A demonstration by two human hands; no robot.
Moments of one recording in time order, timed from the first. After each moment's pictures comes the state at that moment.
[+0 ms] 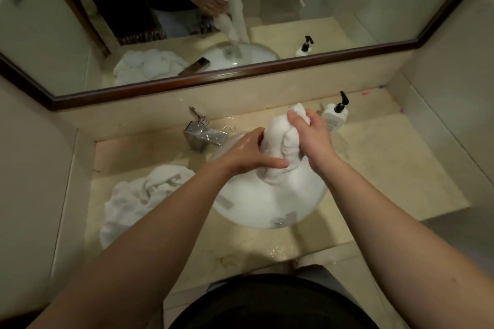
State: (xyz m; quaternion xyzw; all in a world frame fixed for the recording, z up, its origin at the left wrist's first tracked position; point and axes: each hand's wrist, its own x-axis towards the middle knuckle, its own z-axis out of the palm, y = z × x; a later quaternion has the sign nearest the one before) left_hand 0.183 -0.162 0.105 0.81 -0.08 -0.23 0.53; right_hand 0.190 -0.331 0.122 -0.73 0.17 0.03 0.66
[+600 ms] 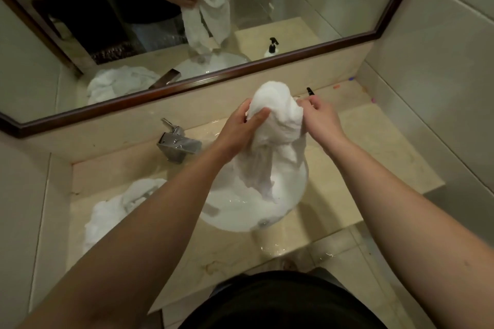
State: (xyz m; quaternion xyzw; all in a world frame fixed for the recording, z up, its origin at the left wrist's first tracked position) left_hand 0.203 -0.231 0.137 0.75 -0.08 -0.12 0.65; right_hand 0.198 -0.420 0.148 -0.82 0.17 -0.03 0.54
